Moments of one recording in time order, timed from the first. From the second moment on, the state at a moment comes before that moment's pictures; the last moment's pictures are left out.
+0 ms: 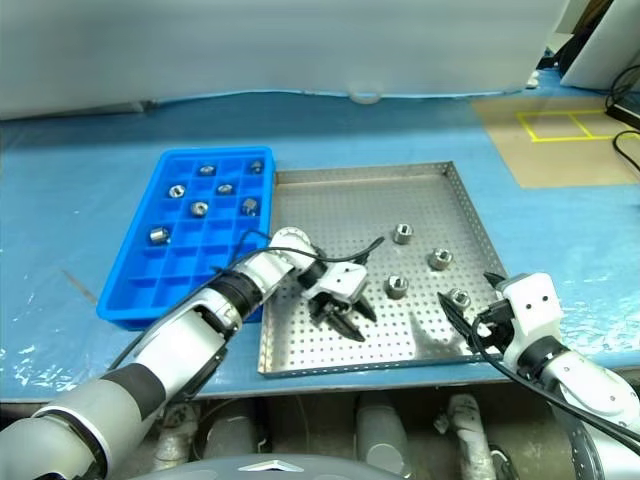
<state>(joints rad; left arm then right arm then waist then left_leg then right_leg) -0.96 -0.02 -0.48 1.03 0.03 -0.29 -1.47 0.41 -0.55 -0.41 -0.67 0.38 0.53 0.52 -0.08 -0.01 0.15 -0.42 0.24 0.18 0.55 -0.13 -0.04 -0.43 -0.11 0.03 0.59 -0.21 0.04</state>
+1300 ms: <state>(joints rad) -0.15 0.22 0.15 -0.26 -0.21 0.27 -0.30 -0.58 -0.34 0.19 0.22 0.29 0.22 1.00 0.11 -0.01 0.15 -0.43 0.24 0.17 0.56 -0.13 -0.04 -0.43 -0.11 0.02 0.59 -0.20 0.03</state>
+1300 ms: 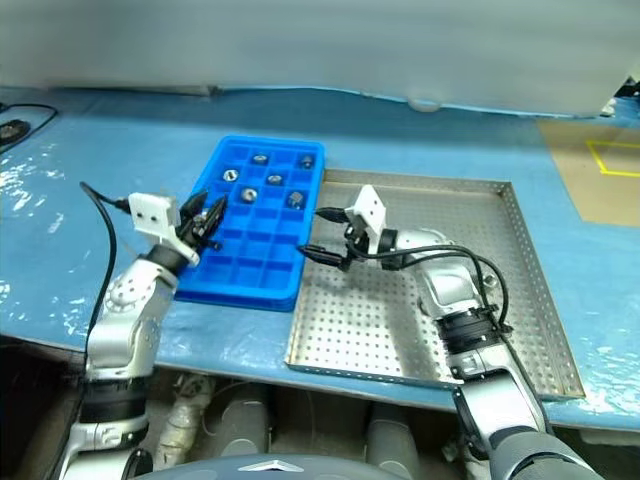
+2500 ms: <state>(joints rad) -0.44 0.20 0.08 0.06 -0.33 0.27 -0.53 -0.32 -0.47 0.00 -0.04 0.27 0.29 0.84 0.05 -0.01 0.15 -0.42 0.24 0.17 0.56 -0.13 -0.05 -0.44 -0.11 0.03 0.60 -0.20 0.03</state>
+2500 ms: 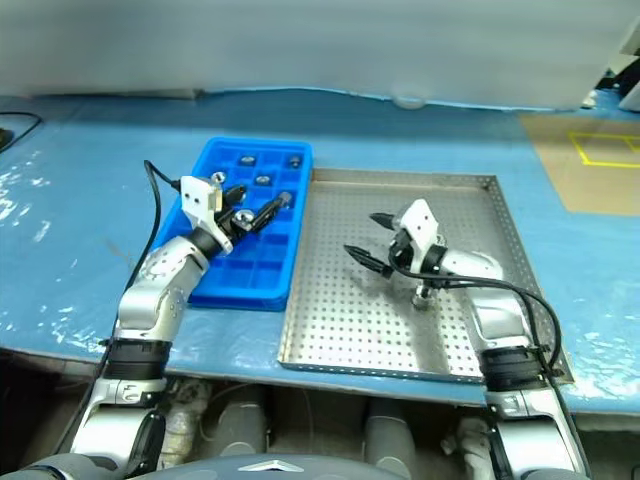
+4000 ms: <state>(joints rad) -0.54 -0.07 0.39 0.08 -1.25 0.73 -0.35 -0.53 -0.19 0.06 -0.06 0.59 0.62 0.82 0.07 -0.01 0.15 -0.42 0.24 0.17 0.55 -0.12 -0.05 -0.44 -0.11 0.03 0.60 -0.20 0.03</state>
